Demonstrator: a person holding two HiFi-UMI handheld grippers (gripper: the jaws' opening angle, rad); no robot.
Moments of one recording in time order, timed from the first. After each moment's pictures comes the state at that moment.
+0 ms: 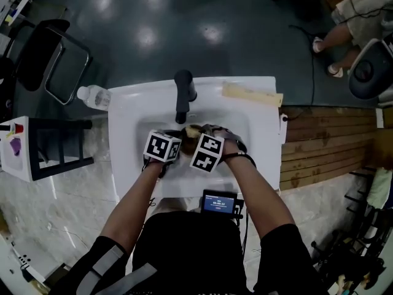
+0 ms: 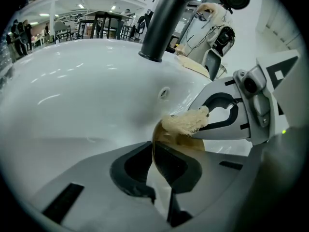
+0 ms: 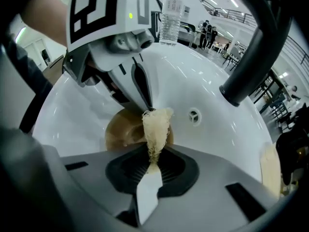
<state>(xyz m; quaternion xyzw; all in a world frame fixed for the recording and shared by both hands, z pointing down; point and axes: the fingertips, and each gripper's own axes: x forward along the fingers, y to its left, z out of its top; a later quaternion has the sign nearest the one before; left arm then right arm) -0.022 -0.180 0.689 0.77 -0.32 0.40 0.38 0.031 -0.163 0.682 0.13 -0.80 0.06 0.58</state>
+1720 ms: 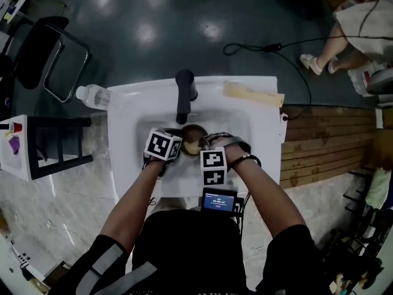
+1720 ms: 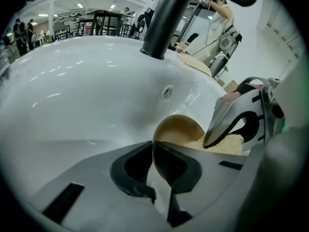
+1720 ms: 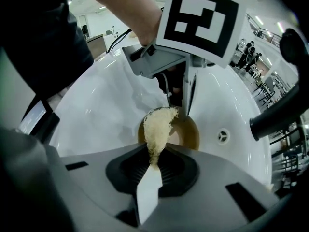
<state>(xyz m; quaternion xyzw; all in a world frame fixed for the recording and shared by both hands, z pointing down) -0.025 -0.184 0.694 0.77 -0.31 0.41 0.38 0.031 -0.112 0.674 -0.05 -0.80 -0.08 0.60</state>
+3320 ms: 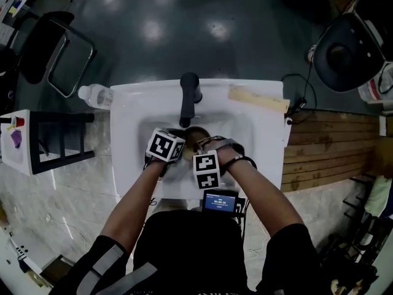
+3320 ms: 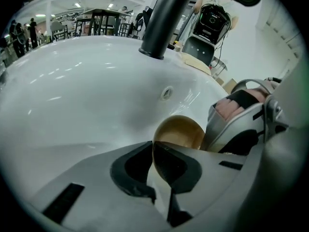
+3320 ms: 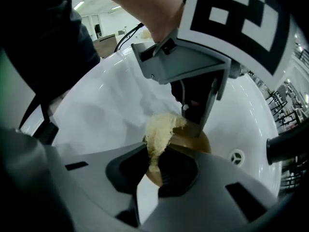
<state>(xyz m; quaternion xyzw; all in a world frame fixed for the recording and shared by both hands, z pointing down) -0.024 -0.186 0.693 0.77 -0.31 0.42 0.37 0.006 -0.098 0.682 -0.11 -0.80 -0.09 0.59</state>
